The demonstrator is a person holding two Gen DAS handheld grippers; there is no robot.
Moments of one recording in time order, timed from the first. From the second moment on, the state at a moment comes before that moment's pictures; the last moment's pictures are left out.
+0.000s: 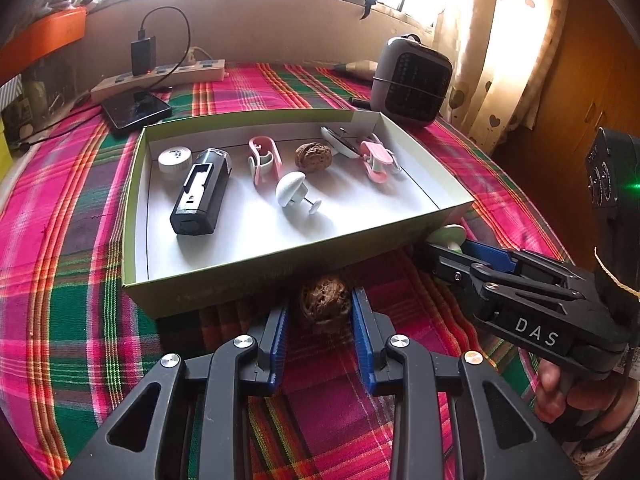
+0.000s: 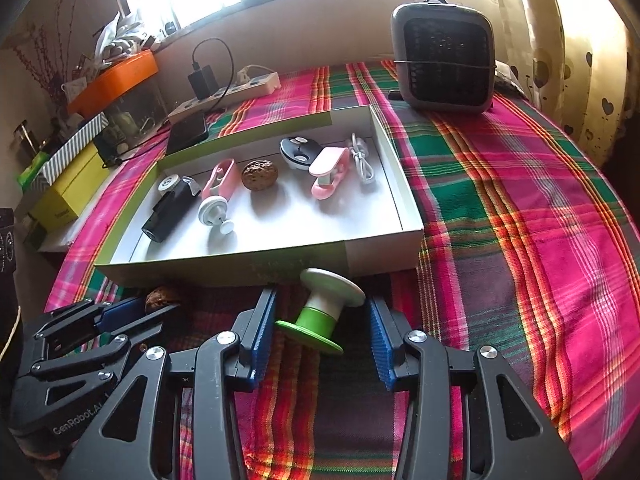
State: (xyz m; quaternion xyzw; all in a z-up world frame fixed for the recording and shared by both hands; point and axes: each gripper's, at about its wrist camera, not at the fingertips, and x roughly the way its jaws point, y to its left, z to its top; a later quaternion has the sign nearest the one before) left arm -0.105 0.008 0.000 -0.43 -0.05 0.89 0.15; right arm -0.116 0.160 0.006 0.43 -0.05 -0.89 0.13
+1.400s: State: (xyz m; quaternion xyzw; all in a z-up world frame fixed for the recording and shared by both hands) left arm -0.095 0.009 0.046 -0.38 -0.04 0.91 0.15; right arm -0.100 0.156 0.049 0.38 -0.04 -0.91 0.16
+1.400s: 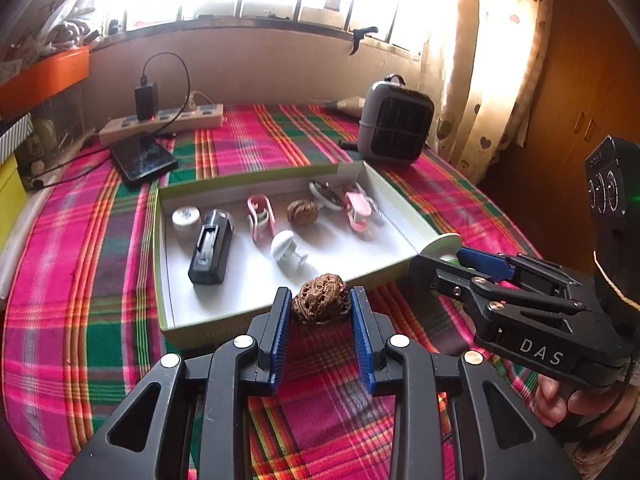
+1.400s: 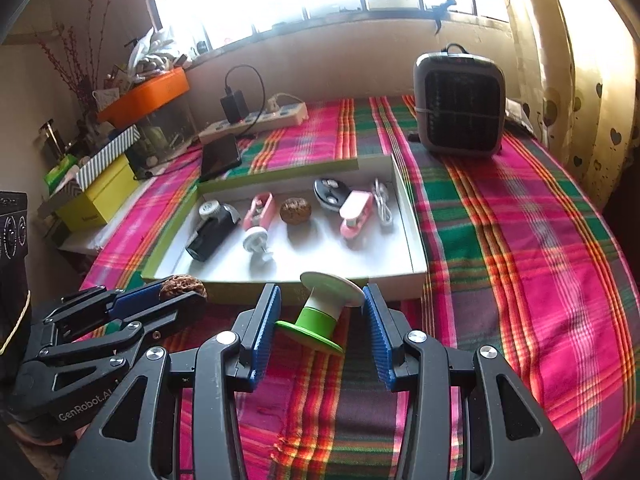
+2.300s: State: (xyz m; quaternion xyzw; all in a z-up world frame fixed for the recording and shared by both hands) left arm -0.164 -0.014 0.016 -0.42 -0.06 0.90 0.11; right arm -0.171 0.137 0.028 0.42 -0.02 -0.89 0.20
